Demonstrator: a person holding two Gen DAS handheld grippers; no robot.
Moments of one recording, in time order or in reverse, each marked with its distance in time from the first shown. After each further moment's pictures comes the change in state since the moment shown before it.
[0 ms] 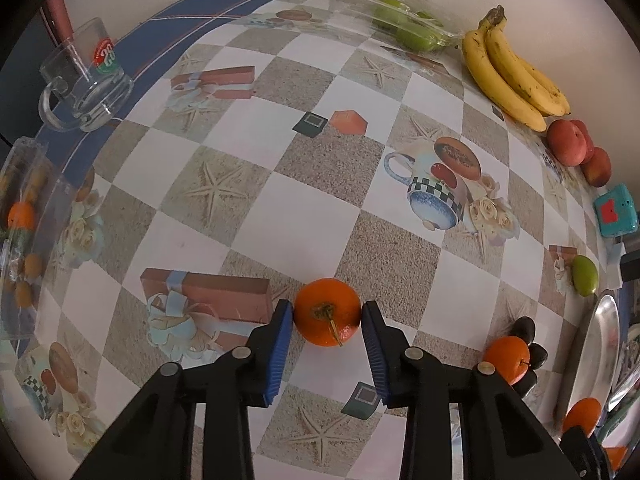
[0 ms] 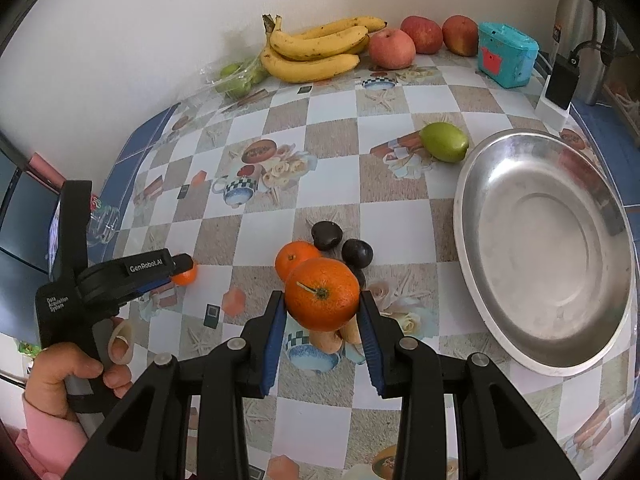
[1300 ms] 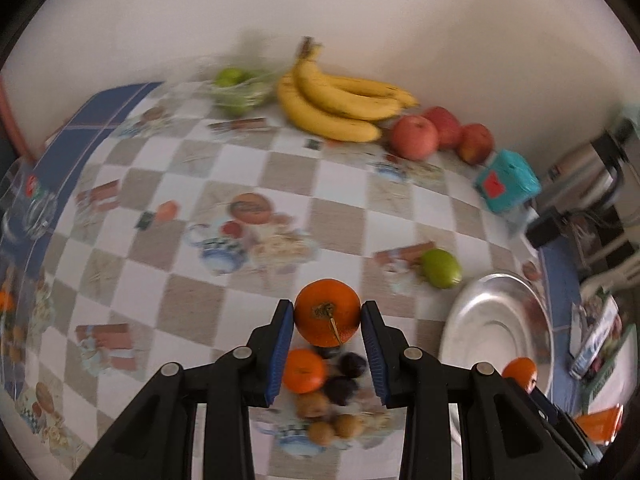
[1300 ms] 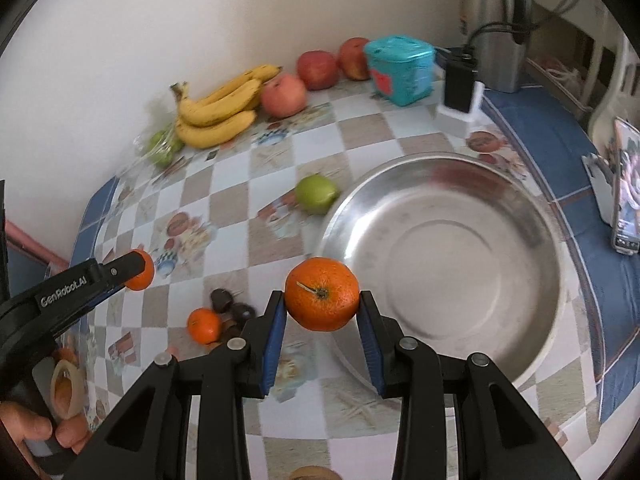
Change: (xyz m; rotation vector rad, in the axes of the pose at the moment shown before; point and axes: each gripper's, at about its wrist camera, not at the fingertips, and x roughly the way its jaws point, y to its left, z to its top) left arm -0.074 -0.163 -0.014 0.249 -0.148 -0.154; right arm -0.038 -0.100 0.026 0.178 -0.098 -0.099
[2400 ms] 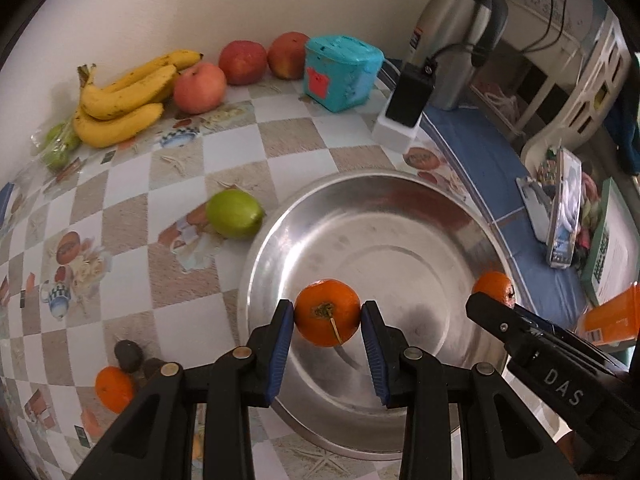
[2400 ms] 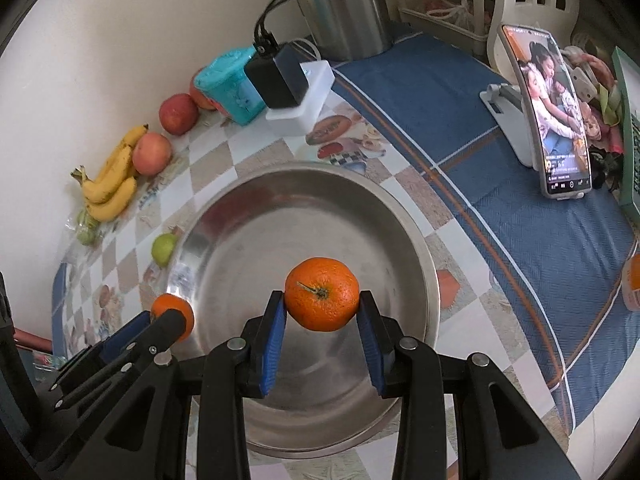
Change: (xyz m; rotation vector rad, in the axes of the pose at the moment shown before) left arm 0.059 -0.160 -0.058 0.429 0.103 -0.142; right arm 0.006 -0.137 -0.001 0.279 -0.009 -0.094
